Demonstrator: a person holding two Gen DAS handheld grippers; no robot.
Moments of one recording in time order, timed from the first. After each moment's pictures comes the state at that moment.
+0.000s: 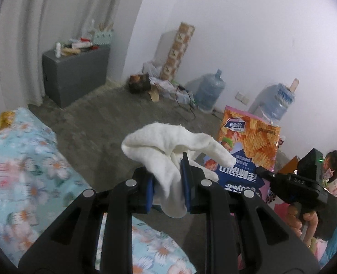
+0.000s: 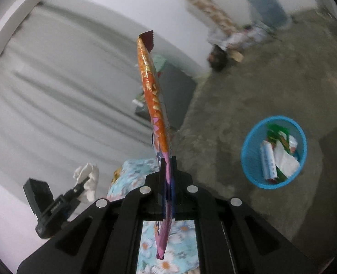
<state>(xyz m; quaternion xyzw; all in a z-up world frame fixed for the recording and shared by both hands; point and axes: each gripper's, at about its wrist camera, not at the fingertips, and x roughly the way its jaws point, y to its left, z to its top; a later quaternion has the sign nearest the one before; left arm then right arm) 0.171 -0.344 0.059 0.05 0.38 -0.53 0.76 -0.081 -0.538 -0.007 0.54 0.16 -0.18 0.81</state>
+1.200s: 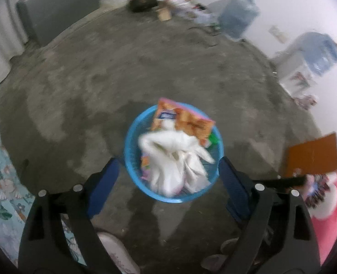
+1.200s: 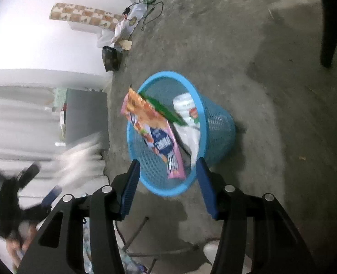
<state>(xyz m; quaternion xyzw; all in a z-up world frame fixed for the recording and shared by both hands) 0.152 -0.587 -0.159 0.18 0.57 -0.42 0.69 -0.130 -0.588 -0.285 0.67 0.18 -0.33 0.64</state>
